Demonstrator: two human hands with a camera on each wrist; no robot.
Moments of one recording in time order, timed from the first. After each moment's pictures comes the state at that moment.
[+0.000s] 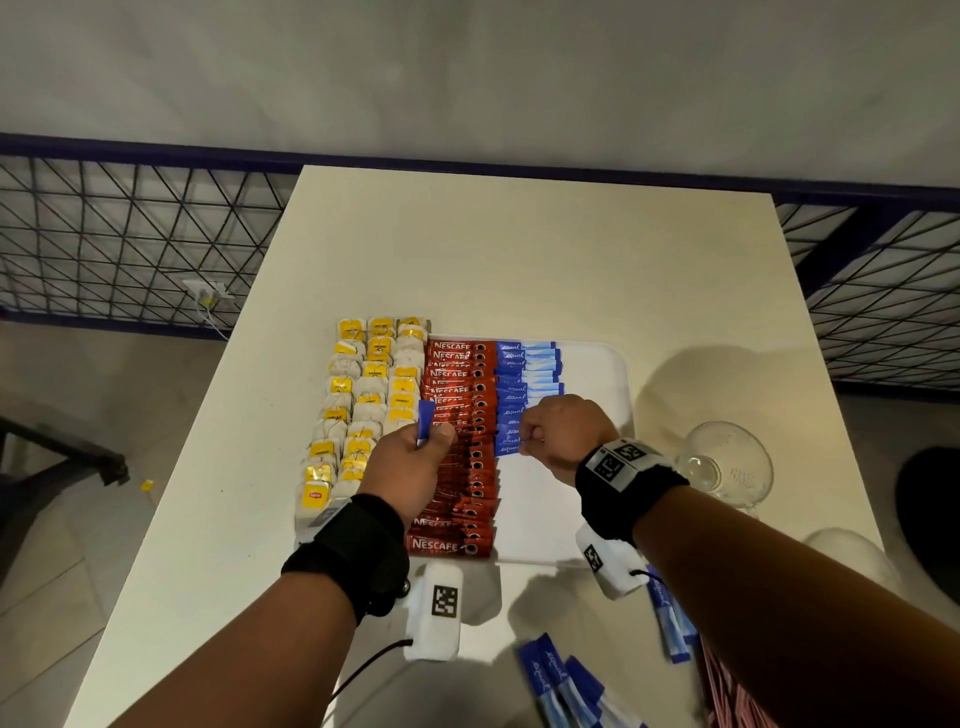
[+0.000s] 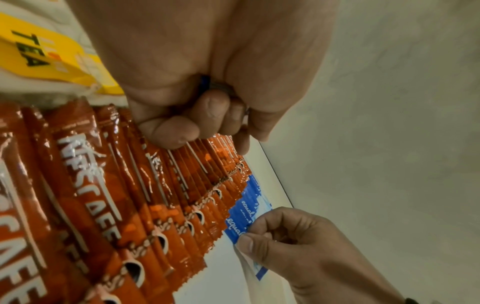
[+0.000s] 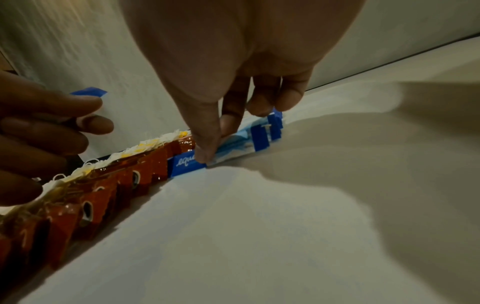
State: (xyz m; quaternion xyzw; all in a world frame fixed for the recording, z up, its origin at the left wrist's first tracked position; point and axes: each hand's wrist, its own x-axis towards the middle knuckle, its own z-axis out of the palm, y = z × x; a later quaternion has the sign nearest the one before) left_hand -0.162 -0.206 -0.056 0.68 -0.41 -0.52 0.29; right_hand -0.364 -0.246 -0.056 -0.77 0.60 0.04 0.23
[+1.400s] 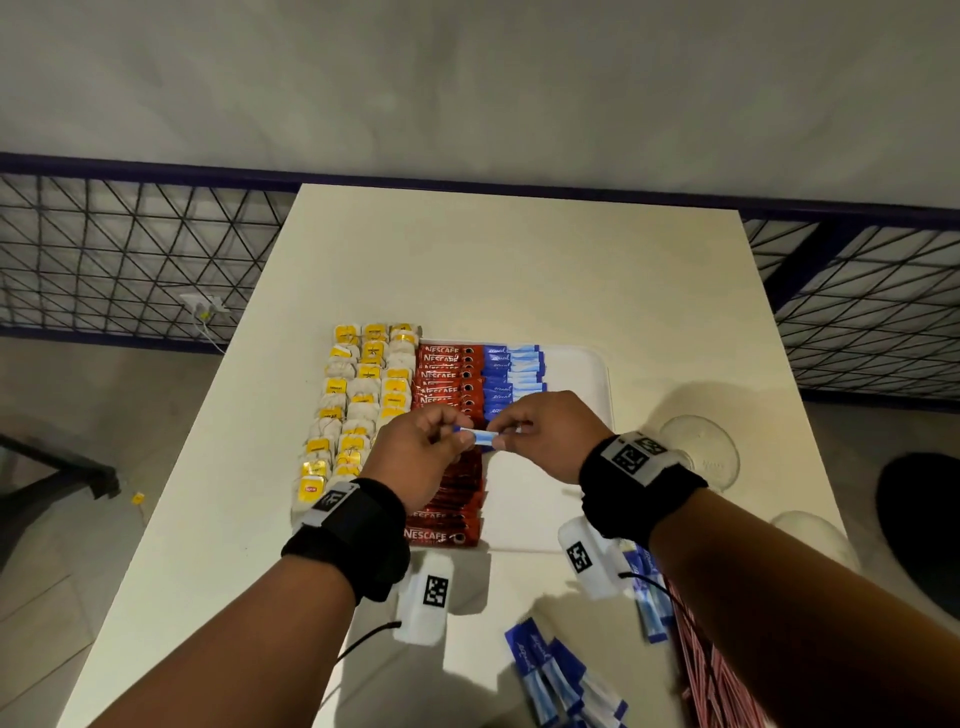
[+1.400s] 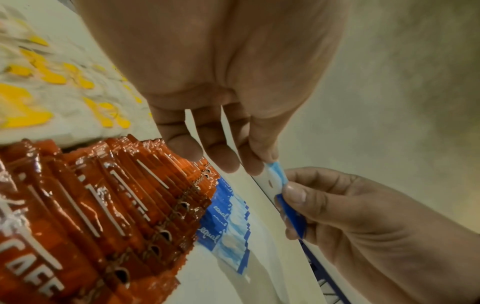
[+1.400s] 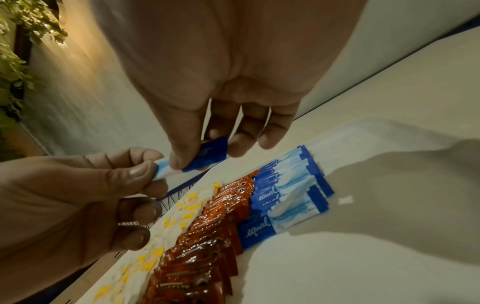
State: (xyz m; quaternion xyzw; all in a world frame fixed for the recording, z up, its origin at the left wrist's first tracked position) left_hand -0.174 -0.202 -0.025 0.60 -0.55 -0.49 0.30; right_hand -0.363 -0.221 -0.004 -0.72 0.57 -0.12 0.37
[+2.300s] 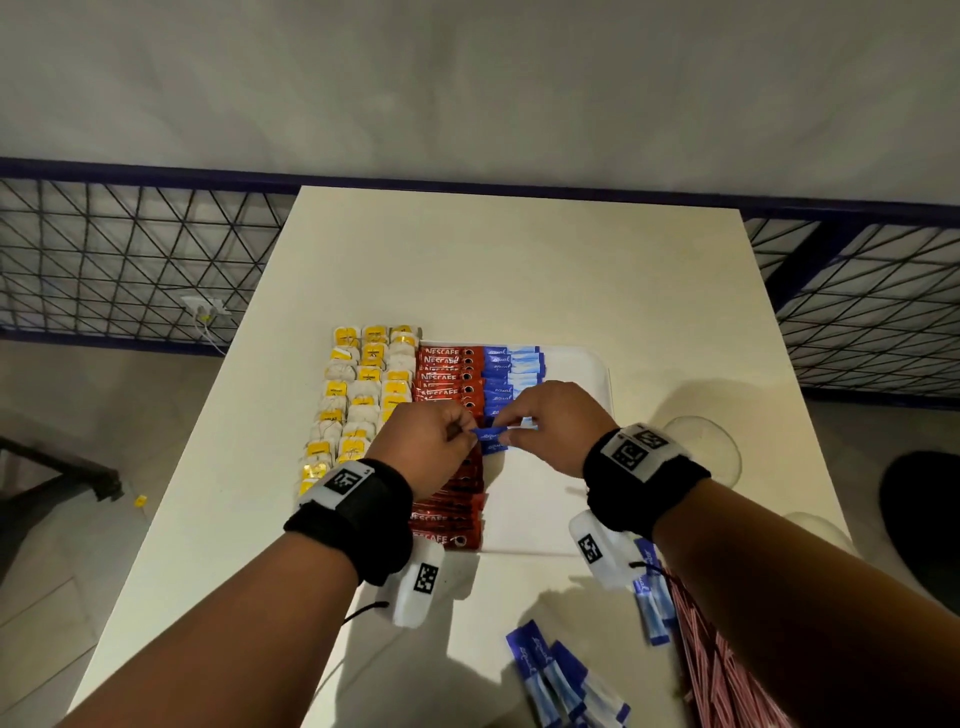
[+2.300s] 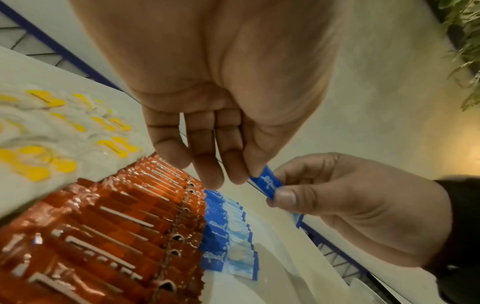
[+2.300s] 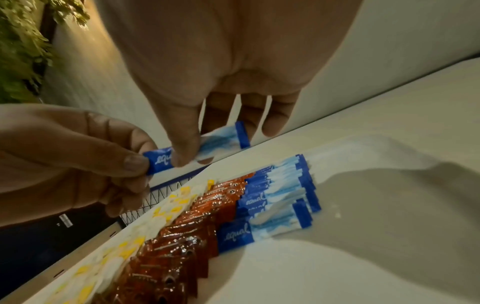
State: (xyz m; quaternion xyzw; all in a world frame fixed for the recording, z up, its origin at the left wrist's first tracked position) left_hand -0.180 -0.216 -0.004 0.60 -0.70 -0.36 0.14; right_hand -0.371 -0.231 -0.008 -0.76 0.55 -0.09 0.32
